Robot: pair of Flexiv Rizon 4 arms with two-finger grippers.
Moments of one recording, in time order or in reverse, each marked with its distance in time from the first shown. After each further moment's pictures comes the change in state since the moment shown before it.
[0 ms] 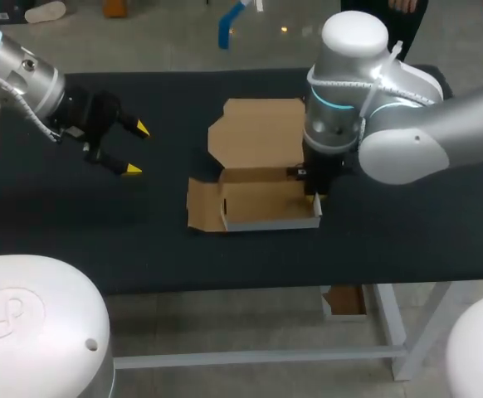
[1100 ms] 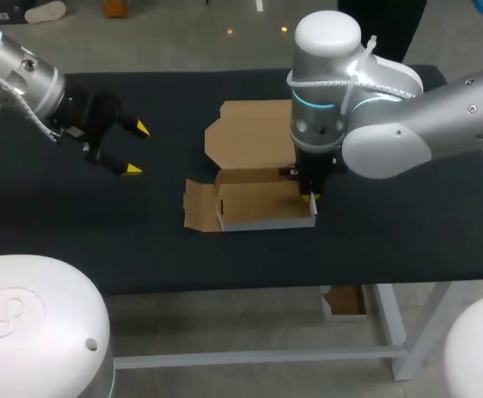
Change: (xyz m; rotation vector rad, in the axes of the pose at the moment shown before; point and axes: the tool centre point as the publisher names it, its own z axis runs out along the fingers) left arm 0.000 0.000 0.000 0.000 0.000 0.000; right arm 0.006 0.003 0.002 0.008 -0.064 0.010
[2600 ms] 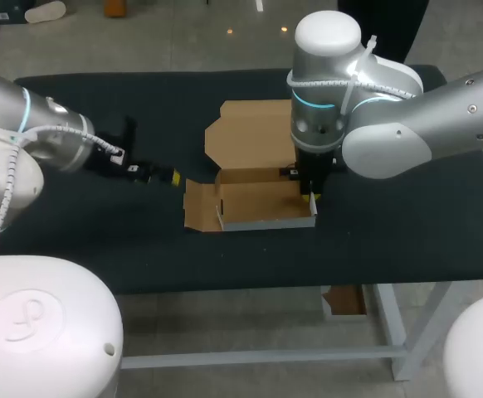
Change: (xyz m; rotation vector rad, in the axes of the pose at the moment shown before) left arm 0.050 -0.025 0.047 0.061 -0.225 -1.295; right arm 0.000 0.000 0.000 0.000 0.000 0.000
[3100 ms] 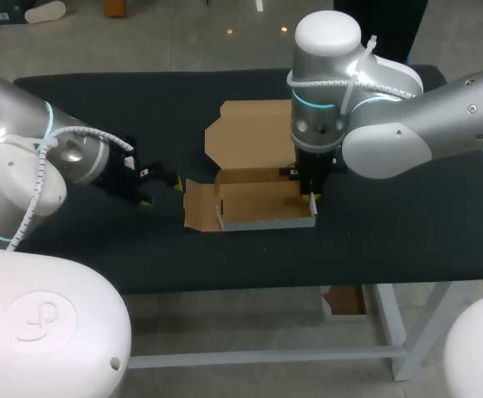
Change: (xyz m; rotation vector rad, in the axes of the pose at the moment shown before) left arm -0.010 0.023 0.035 -0.044 -0.065 -0.467; right arm 0.000 0.000 0.000 0.000 0.000 0.000
